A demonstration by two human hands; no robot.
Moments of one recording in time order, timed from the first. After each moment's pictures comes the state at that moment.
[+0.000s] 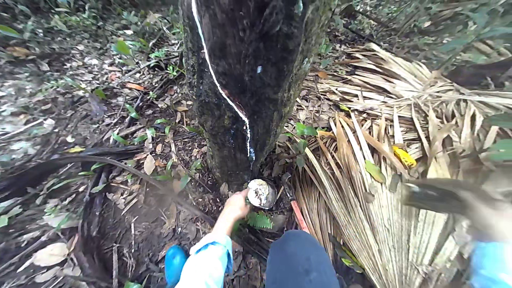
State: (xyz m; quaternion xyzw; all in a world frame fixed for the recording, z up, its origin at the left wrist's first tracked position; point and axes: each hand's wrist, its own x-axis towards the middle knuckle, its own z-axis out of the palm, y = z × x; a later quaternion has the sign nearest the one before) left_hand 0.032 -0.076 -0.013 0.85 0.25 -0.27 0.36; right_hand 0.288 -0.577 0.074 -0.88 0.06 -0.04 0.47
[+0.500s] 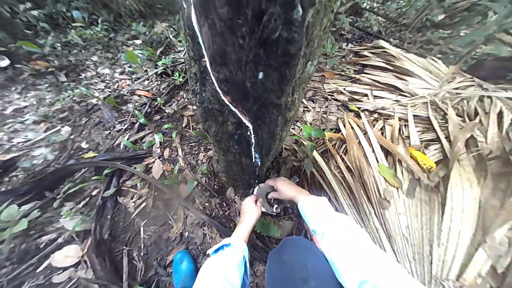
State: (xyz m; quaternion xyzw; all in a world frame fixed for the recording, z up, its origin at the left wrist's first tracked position) left_hand 0.047 -0.105 -0.029 0.80 0.36 -0.14 0.46; right_hand 0.206 -0.201 -0.012 -0.76 -0.51 0.39 0.13
